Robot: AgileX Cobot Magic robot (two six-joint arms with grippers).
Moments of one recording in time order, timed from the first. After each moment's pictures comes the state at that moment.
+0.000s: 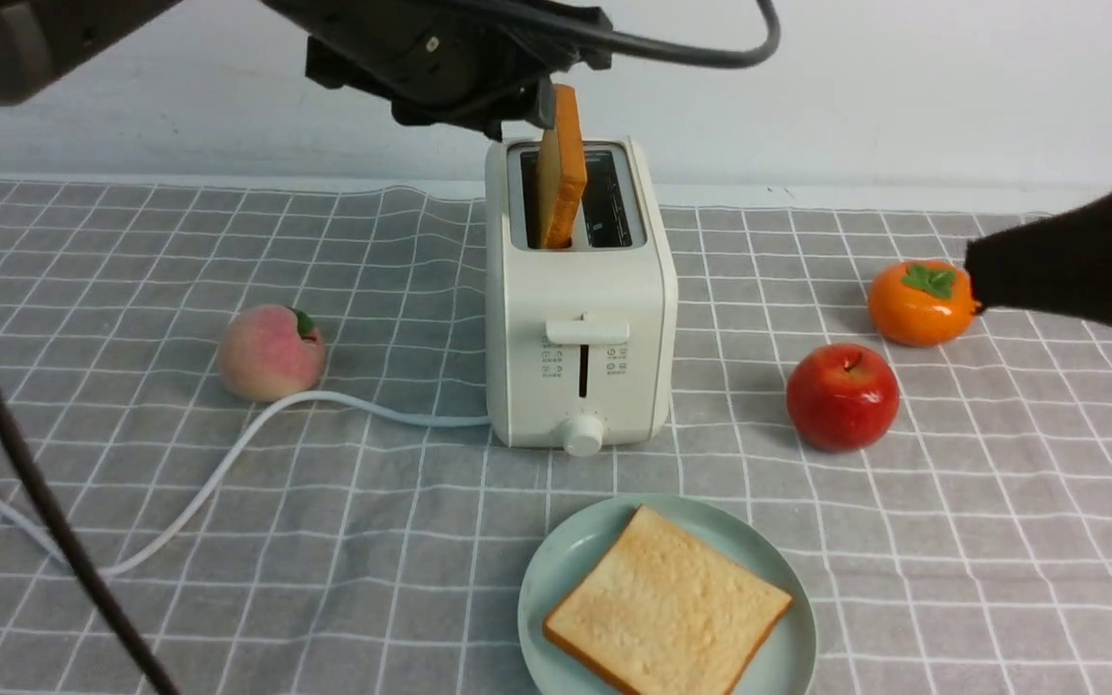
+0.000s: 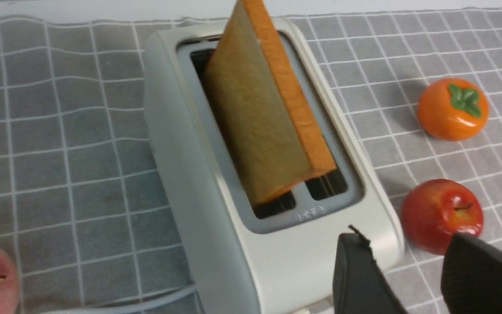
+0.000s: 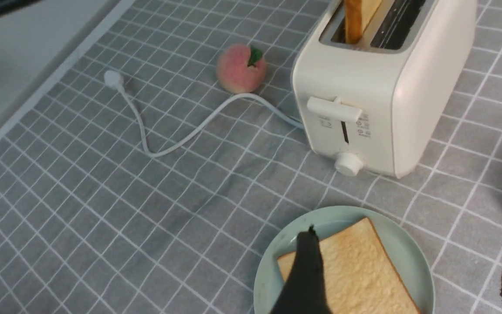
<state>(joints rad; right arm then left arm) 0.04 1.03 -1.09 0.86 0.95 -0.64 -0.50 1.76 -1.85 0.01 0.82 -0.38</state>
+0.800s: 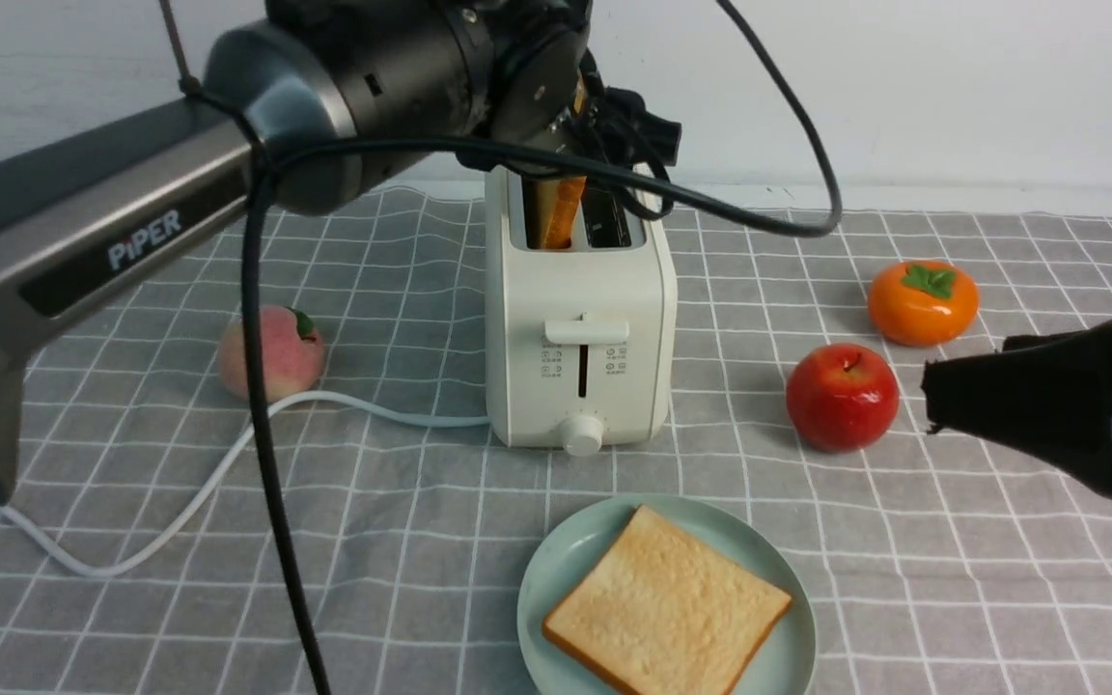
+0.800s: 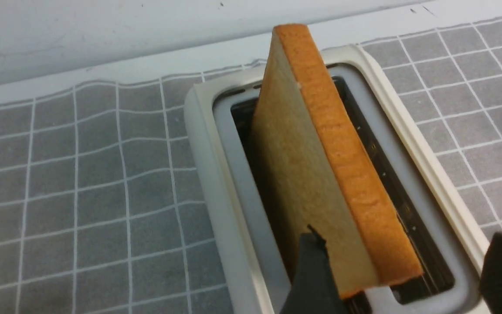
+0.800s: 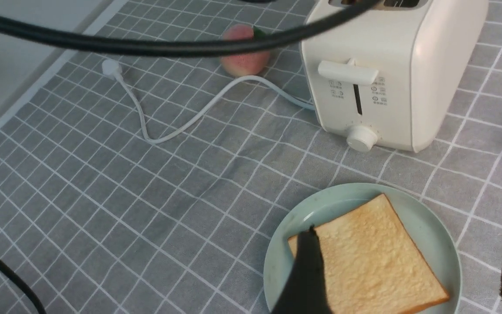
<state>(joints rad) 0.15 0.94 -0.90 0.86 0.79 -0.64 -0.62 1.98 -1.90 0.49 0.67 -0.64</state>
